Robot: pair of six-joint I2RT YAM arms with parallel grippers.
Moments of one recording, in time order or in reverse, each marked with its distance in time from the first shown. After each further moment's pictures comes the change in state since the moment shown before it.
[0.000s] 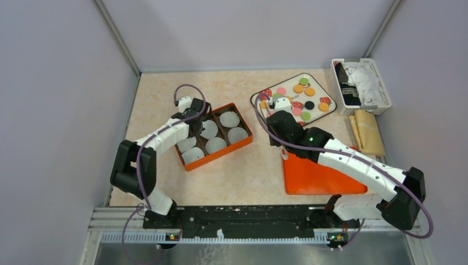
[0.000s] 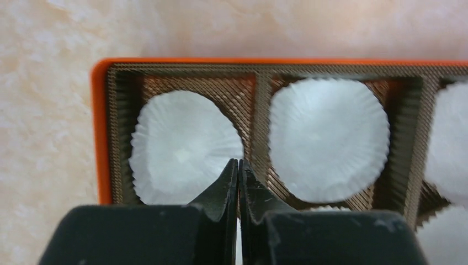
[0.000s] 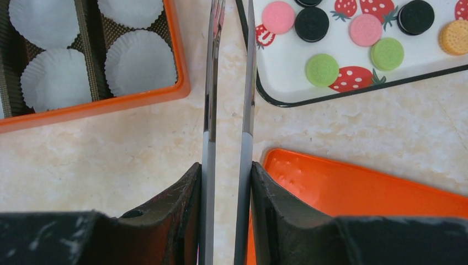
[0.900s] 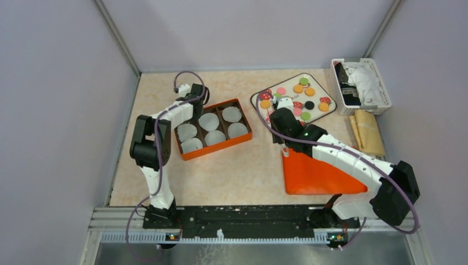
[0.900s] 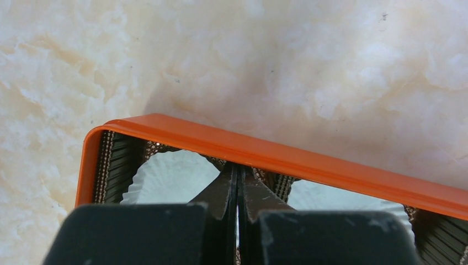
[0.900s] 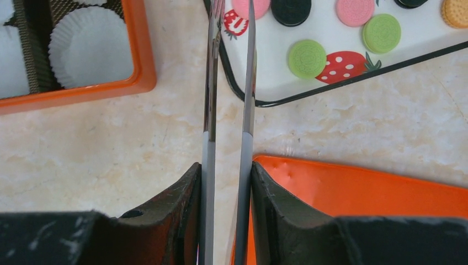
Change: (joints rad) left arm 0.154 0.358 0.293 0.077 -0.042 0.056; right arm -0.100 0.058 -0.080 0.077 -0.051 -0.001
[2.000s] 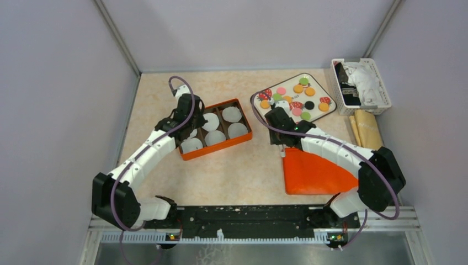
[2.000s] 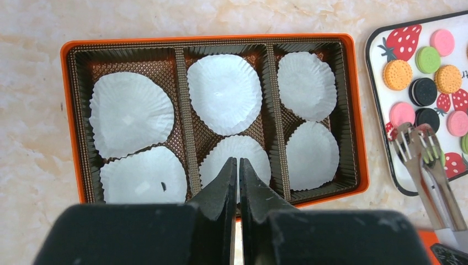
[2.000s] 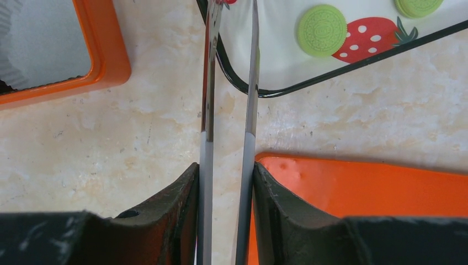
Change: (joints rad) left arm -0.165 -0.649 -0.301 0.028 0.248 0.055; right arm -0.073 0.191 0.011 0.029 -0.056 0.048
